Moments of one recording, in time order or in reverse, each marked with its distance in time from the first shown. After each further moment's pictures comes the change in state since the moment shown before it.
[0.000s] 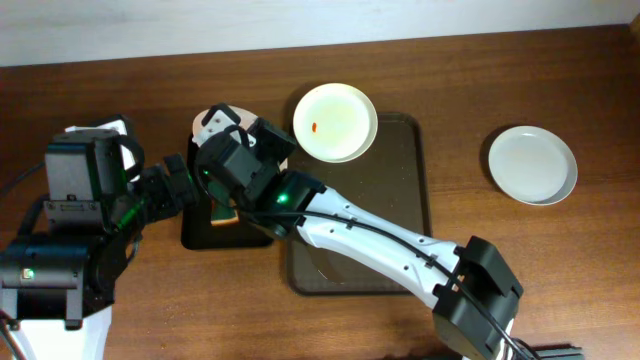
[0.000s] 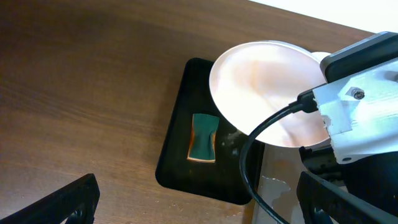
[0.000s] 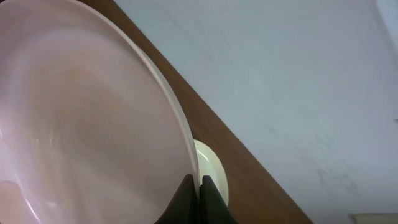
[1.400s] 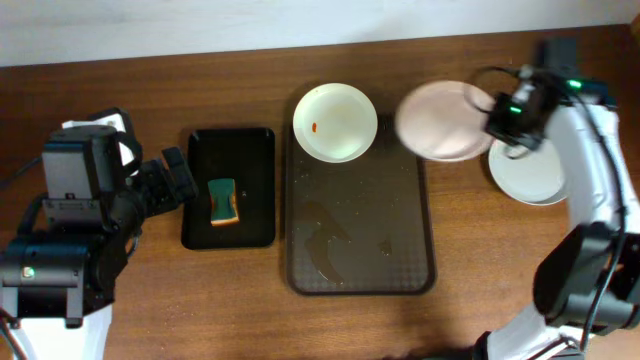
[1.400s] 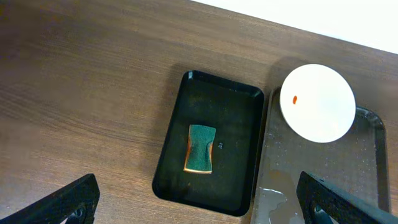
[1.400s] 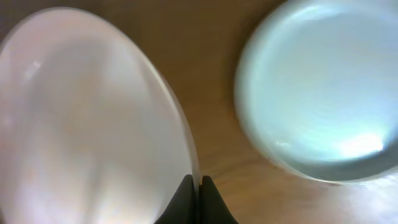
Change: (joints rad) left arm 0.000 0.005 0.000 0.045 0.000 0.000; right arm -1.204 -0.133 -0.106 -0.602 -0.929 0.676
